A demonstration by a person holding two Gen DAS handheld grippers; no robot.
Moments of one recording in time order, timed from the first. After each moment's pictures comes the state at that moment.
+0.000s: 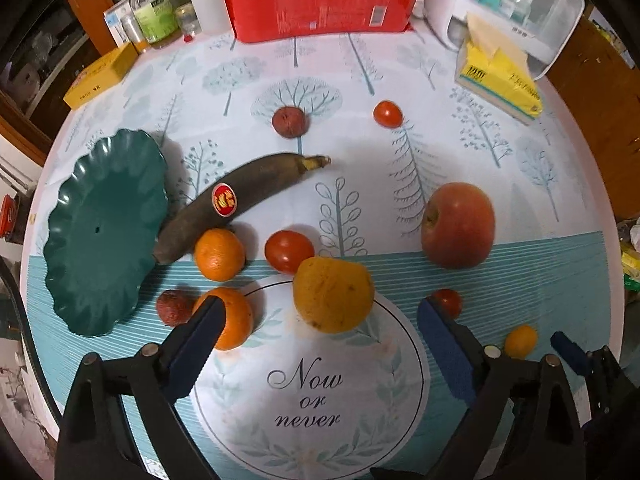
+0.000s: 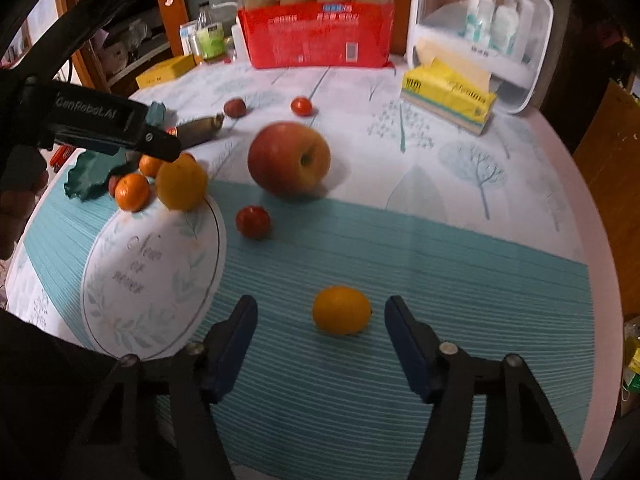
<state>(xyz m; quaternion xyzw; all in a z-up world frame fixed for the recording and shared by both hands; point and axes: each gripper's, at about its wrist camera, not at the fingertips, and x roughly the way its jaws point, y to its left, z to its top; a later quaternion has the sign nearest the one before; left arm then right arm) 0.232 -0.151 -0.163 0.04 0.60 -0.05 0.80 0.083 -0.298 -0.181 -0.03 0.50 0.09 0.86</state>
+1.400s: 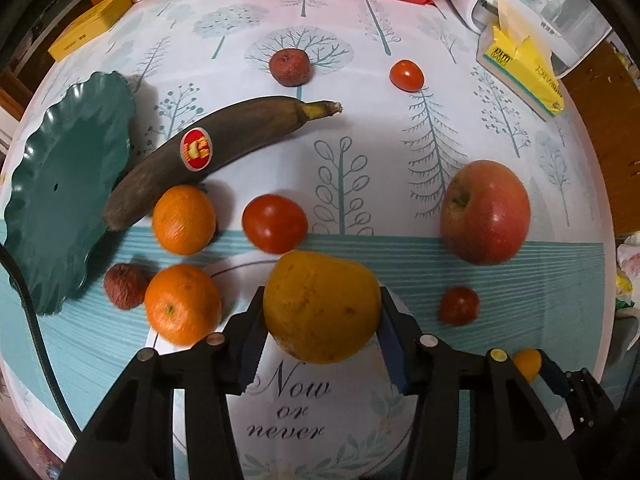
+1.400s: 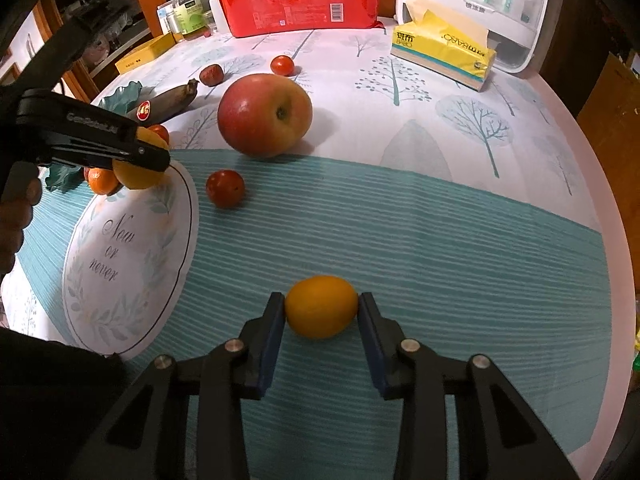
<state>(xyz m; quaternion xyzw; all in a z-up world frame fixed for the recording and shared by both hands) 0.241 -0.137 -0.204 -0.02 0.64 -0.06 0.77 0.091 -0.304 -0.205 -0.01 0.55 0.07 0.83</state>
